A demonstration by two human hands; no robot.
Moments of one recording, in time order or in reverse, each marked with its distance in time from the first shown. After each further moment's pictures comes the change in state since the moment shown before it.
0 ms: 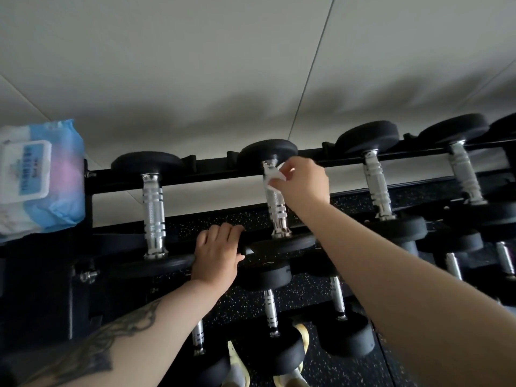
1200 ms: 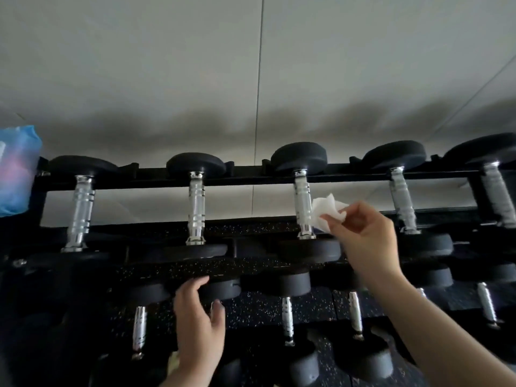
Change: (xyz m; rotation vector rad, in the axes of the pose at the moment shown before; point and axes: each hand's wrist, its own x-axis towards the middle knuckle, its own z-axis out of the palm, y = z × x) left_hand -0.049 0.198 -0.009 -0.646 0.223 -0.641; right_hand -0.036 0.188 -0.161 0.562 0.100 -0.027
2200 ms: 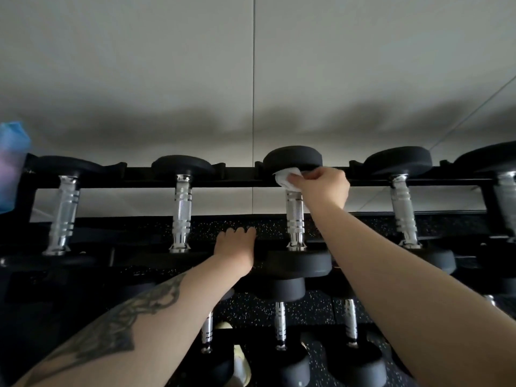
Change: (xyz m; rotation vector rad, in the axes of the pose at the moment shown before) left_hand 0.134 0.079 0.087 0.884 -0.740 0.125; right_hand 0.116 -0.005 0.057 -0.180 0.026 0.196
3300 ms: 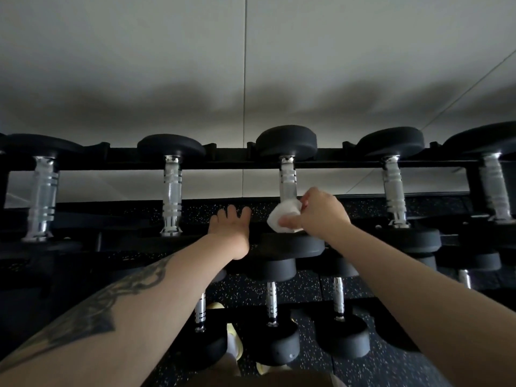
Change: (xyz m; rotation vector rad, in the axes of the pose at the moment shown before) left_hand 0.002 0.004 -0.002 0.054 -0.108 -0.041; right_hand -0.030 0.038 -0.020 -0.671 -0.425 -0.064
